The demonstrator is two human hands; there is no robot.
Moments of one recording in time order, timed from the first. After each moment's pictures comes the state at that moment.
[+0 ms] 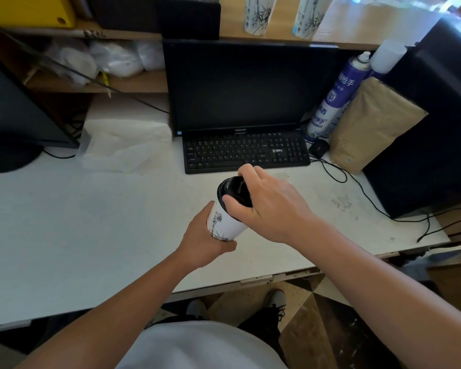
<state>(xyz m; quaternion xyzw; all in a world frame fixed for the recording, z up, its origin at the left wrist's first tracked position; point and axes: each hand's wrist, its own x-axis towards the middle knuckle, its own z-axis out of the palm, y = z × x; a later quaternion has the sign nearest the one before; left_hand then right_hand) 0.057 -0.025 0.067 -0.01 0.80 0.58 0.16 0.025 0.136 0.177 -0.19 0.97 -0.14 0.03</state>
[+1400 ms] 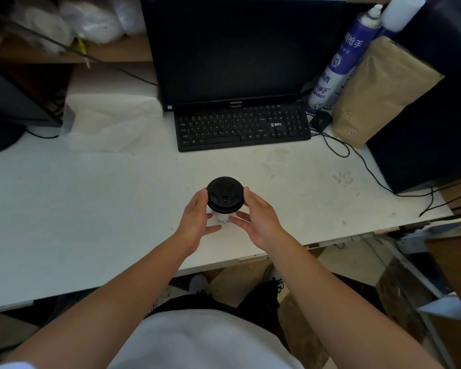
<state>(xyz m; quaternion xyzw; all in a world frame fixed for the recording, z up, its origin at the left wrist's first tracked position) 0.047 -0.010 0.019 -0.24 0.62 0.71 0.22 0.040 0.138 0.036 0.32 0.55 -0.74 0.22</state>
